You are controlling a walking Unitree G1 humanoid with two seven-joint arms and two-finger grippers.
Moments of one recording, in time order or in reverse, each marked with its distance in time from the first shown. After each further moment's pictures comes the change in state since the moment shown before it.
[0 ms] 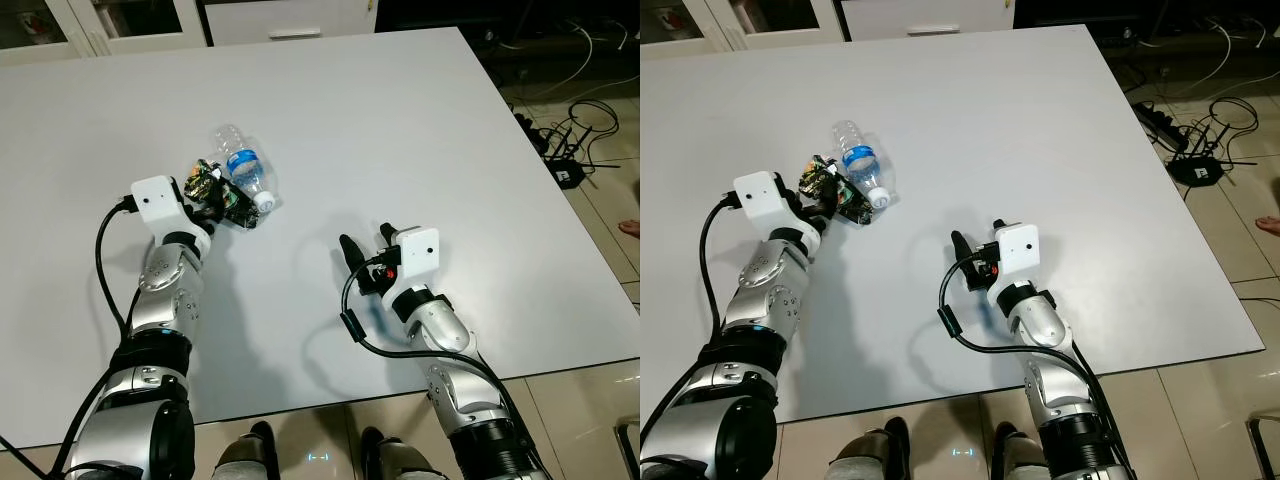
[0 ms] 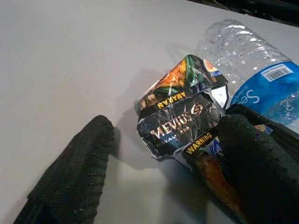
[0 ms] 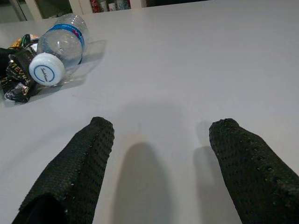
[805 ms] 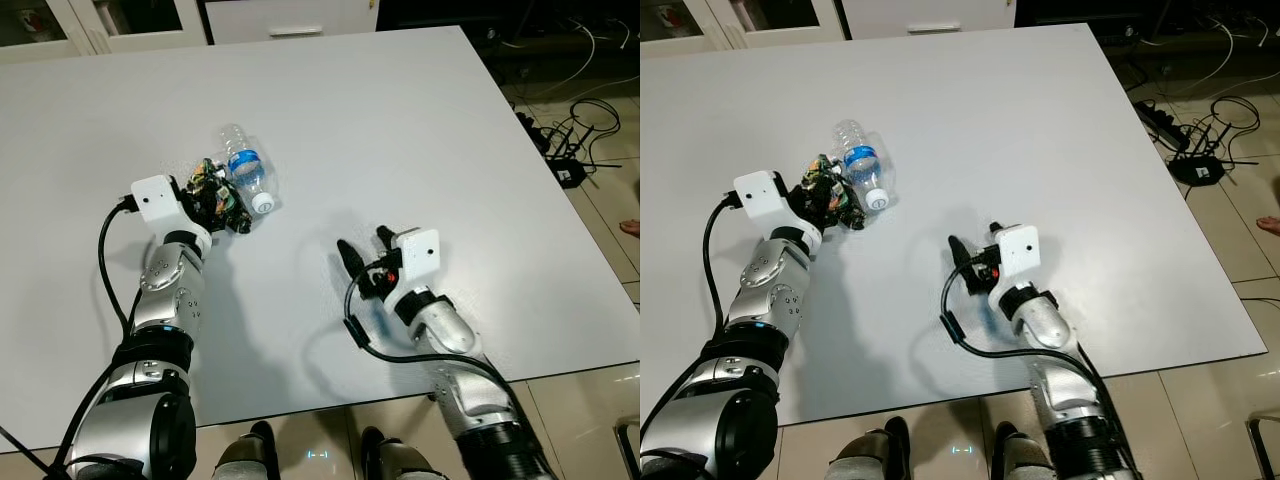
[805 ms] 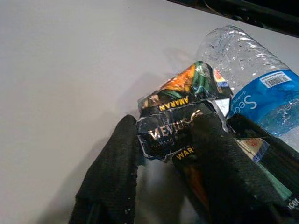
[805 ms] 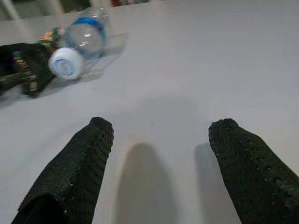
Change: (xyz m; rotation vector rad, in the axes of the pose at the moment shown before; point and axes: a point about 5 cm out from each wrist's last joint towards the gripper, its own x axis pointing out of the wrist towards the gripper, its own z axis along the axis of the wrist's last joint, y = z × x) left arm 0.002 0.000 0.001 -0.027 -0.018 -0.024; right arm -0.006 -0.001 0.000 0.018 0.032 0.097
